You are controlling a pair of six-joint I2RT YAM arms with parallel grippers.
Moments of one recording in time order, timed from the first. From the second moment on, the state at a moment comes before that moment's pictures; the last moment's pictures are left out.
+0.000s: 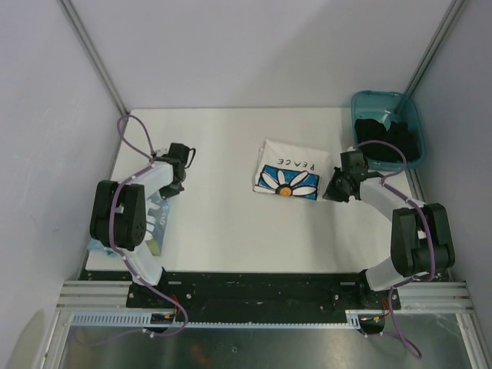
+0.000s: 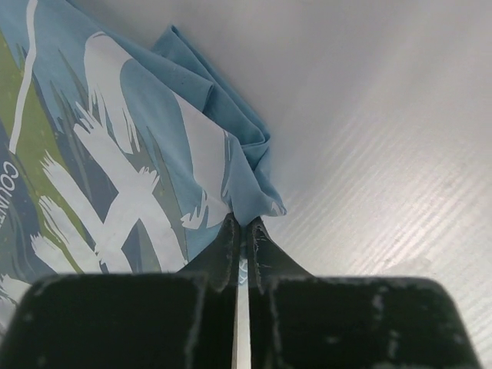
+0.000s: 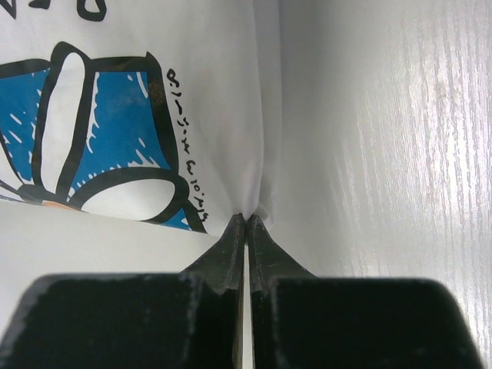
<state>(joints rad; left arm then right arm) -0.16 1.74 1.07 -0.60 -0.57 -0.51 0.15 1.51 0.87 -0.35 -0.08 0.57</state>
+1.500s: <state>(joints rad) -0.45 1.91 1.59 -0.58 0.09 -0.58 0.00 1.43 0.89 -0.35 -0.07 0.54</state>
